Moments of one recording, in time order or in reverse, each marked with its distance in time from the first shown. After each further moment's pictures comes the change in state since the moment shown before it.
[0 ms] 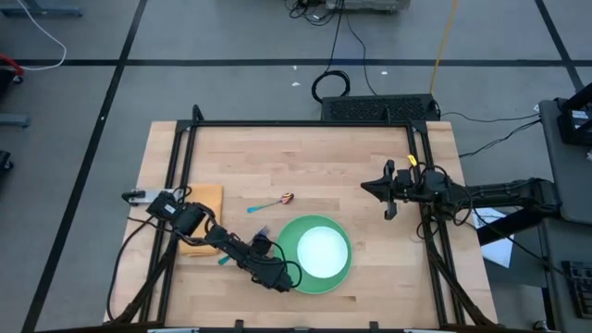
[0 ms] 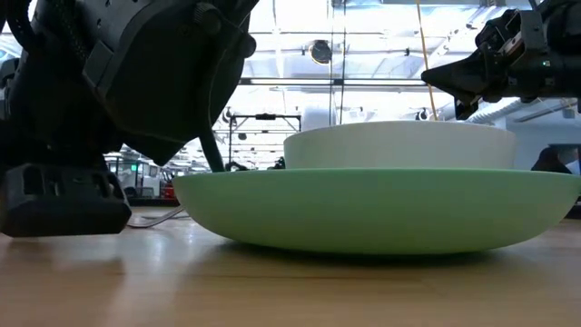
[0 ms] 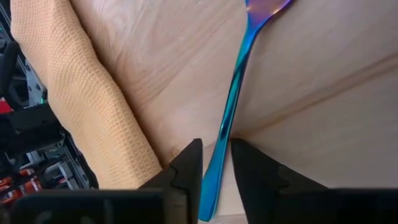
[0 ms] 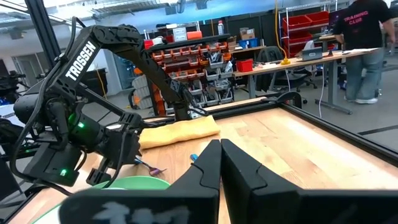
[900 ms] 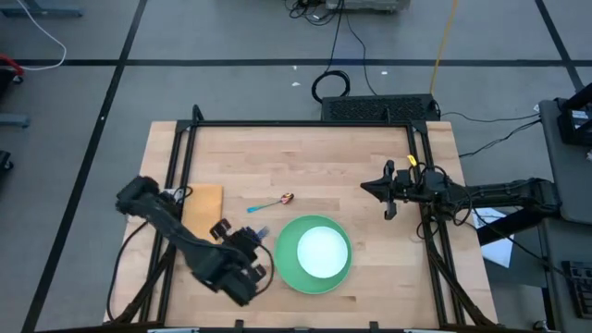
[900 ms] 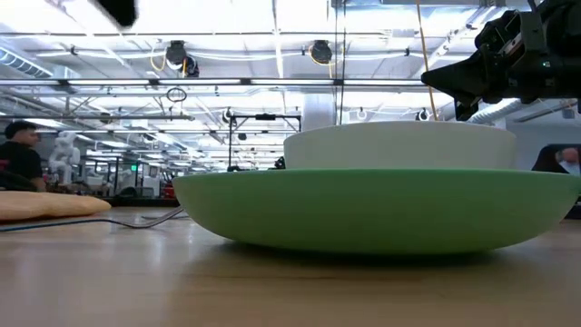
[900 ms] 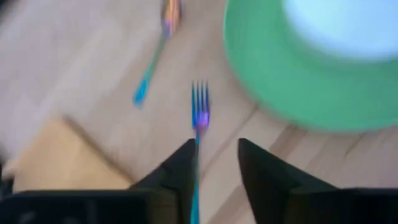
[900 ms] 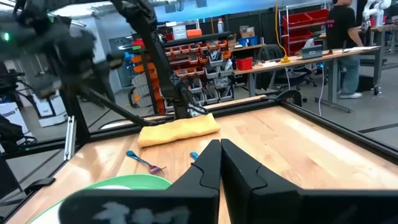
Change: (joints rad) left arm -0.146 -0.489 0.019 0.090 -0.483 0.076; right arm 0.000 0.000 0.000 -0.009 0.000 0.000
